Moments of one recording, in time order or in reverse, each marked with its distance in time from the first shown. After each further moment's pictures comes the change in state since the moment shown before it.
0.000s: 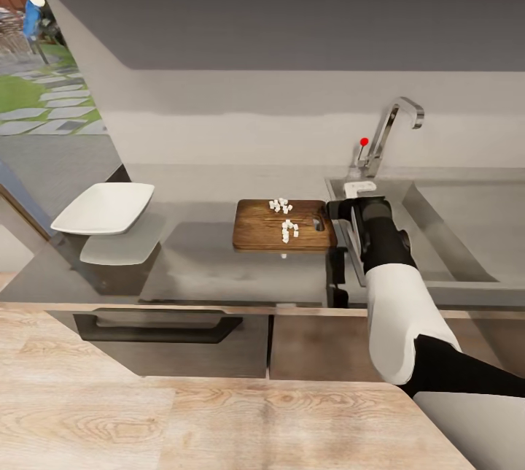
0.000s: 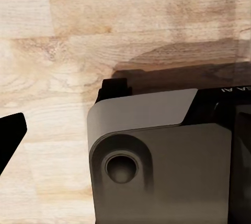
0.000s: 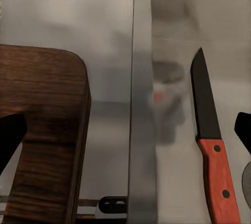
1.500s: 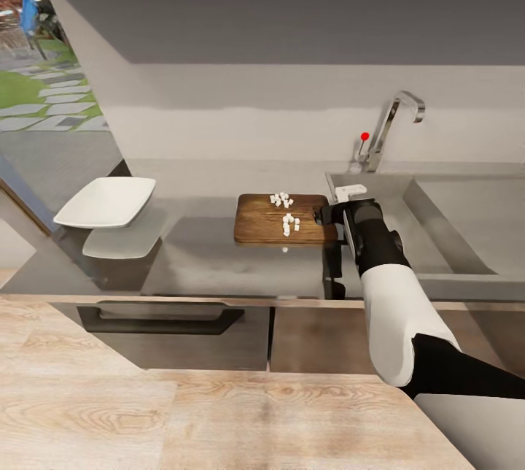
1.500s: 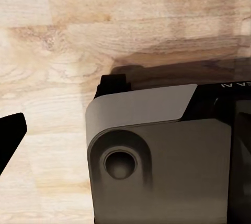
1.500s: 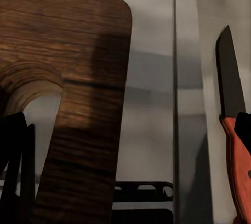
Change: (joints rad) left arm 0.000 -0.002 0.000 0.000 0.000 0.000 0.000; right arm 0.000 0.000 0.052 0.052 0.000 -0.003 0.000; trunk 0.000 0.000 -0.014
